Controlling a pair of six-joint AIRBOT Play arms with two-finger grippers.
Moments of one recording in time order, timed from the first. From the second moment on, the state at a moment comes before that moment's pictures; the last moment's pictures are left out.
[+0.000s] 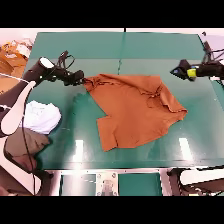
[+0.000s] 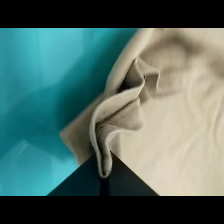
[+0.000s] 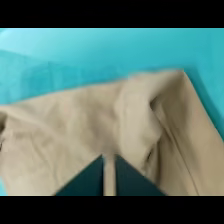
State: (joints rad) left arm -0.08 -1.83 1.56 0.83 -0.94 -1.35; right arm -0.37 -1.58 1.44 -0.80 1.11 1.33
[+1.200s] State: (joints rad) left arm -0.08 -1.85 1.56 0.88 -0.97 -1.33; right arm 0.03 -0.81 0.07 -0.49 0.82 1.59
